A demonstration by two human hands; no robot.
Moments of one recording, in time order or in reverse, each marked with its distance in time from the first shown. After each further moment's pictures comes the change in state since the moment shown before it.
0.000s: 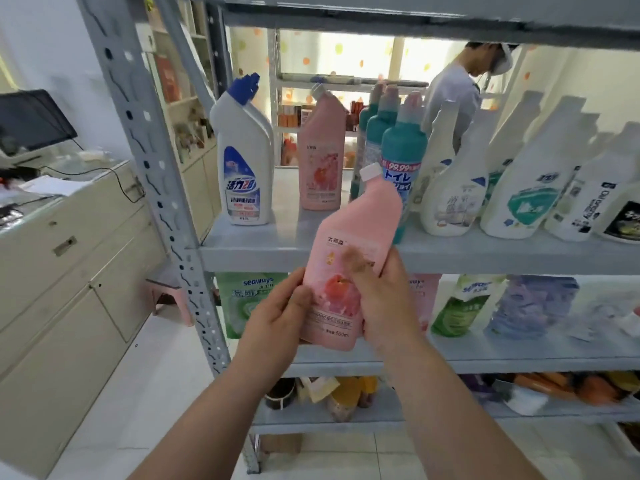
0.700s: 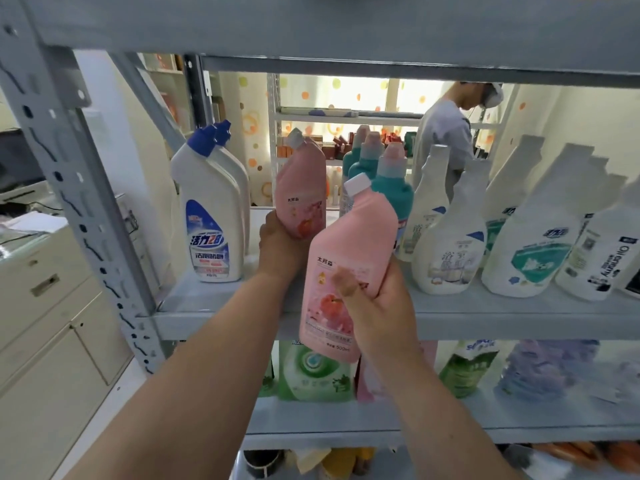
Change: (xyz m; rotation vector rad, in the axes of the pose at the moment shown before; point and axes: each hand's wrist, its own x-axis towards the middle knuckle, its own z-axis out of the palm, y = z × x) left_hand 0.234 0.054 0.038 0.280 0.294 -0.043; right_hand 0.075 -0.031 -0.023 -0.140 -0.029 -0.302
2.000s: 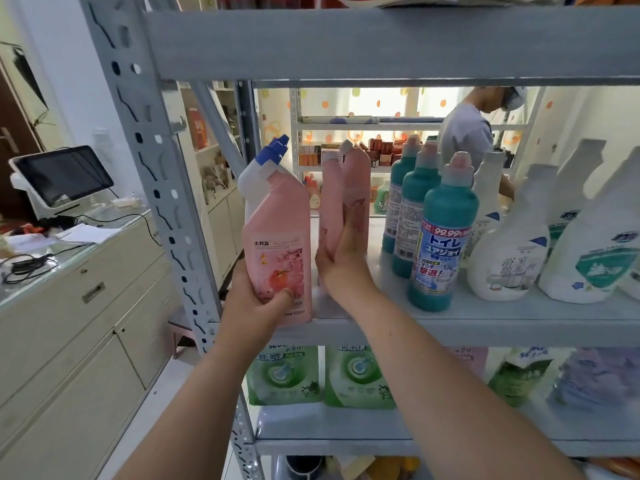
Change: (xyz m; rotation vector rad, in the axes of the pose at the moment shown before) left_hand -0.053 -0.091 -0.128 -0.147 0.021 0.267; right_hand 0.087 0.050 0.121 -0.447 -0.160 0.037
